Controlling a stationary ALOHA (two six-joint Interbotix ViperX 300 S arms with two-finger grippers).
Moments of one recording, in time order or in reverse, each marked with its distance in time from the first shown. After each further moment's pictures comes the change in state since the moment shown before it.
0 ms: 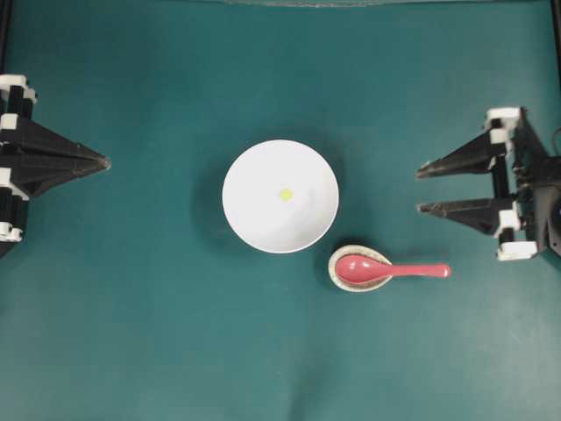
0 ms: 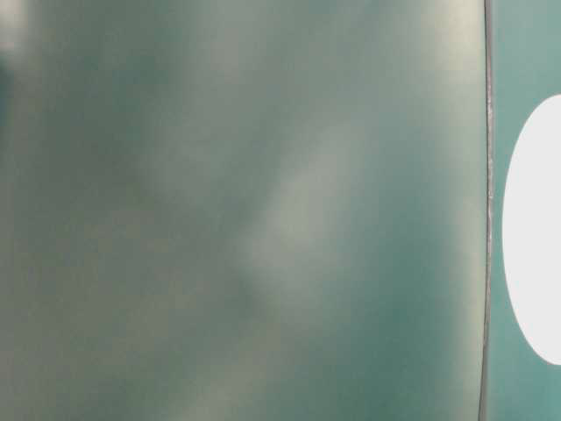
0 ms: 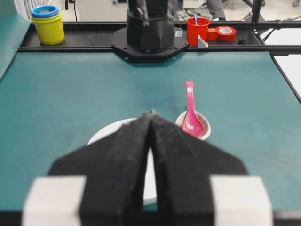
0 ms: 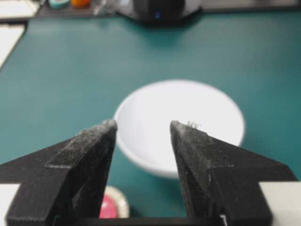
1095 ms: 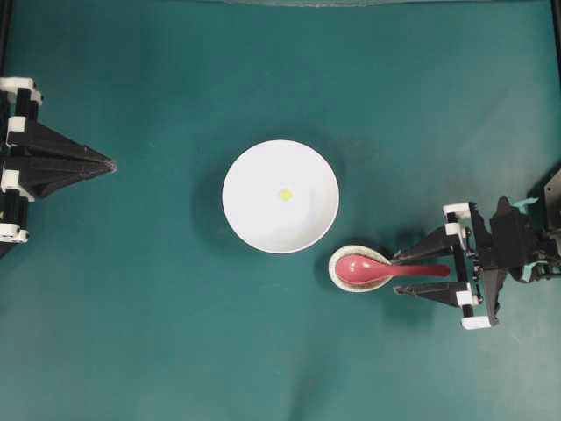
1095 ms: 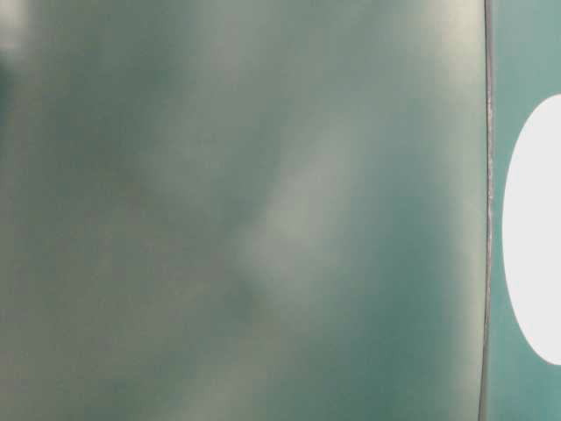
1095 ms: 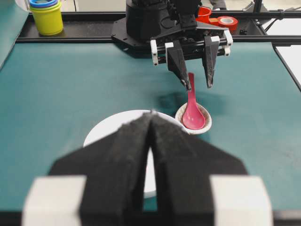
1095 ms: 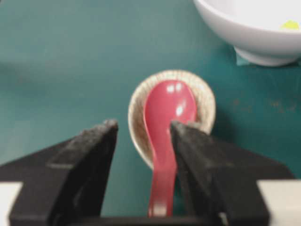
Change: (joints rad) left arm 0.002 0.025 0.000 0.003 0.002 0.000; right arm 0.428 0.762 0.061 0.347 -0.692 0.060
